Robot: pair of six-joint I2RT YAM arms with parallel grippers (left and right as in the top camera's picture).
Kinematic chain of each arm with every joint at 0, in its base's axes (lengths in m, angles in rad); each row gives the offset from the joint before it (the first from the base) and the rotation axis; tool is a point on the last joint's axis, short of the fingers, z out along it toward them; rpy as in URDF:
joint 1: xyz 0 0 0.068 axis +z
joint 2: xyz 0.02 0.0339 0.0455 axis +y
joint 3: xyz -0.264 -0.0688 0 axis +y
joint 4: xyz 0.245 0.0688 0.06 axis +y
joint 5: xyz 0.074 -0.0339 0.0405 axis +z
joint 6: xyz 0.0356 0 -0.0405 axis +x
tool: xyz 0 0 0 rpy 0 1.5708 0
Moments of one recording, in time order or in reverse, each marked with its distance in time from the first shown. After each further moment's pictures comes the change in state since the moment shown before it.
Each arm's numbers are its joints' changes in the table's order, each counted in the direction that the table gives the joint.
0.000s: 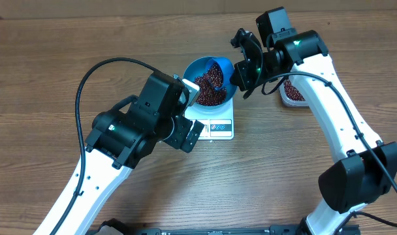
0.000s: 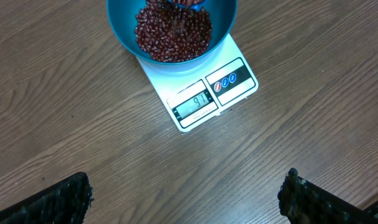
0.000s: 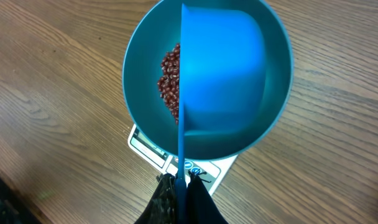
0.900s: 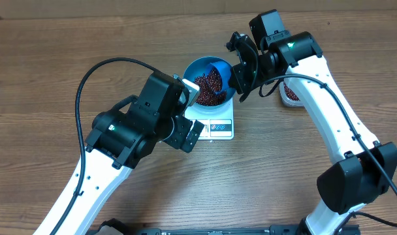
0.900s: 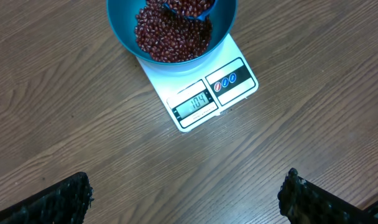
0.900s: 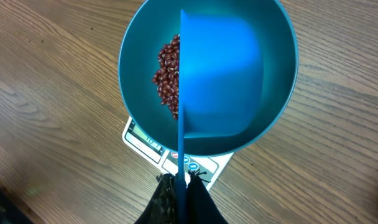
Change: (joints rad) left arm 0.000 0.000 0.000 0.000 0.000 0.000; right arm 0.028 0.000 0.000 0.014 -0.051 -0.001
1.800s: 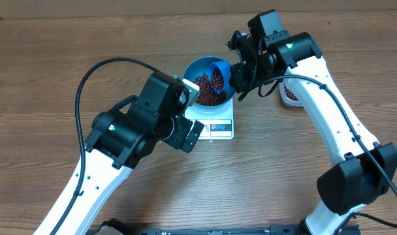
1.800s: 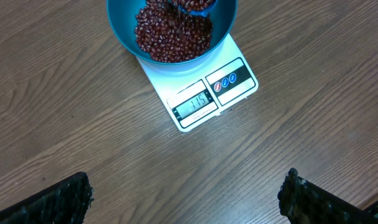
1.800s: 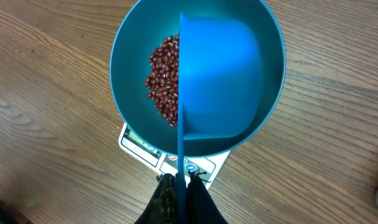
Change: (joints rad) left arm 0.000 0.000 0.000 0.000 0.000 0.000; right arm 0.011 -0.005 0.000 -0.006 -0.041 0.062
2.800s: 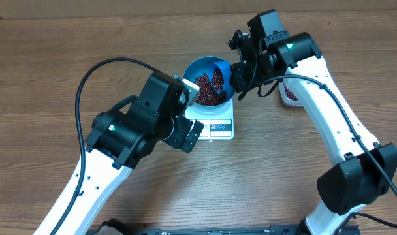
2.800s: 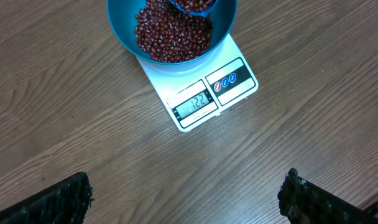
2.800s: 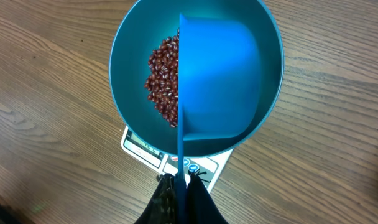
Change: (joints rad) left arm 0.000 0.000 0.000 0.000 0.000 0.000; right arm 0.000 0.000 0.000 -0.001 -0.001 0.038
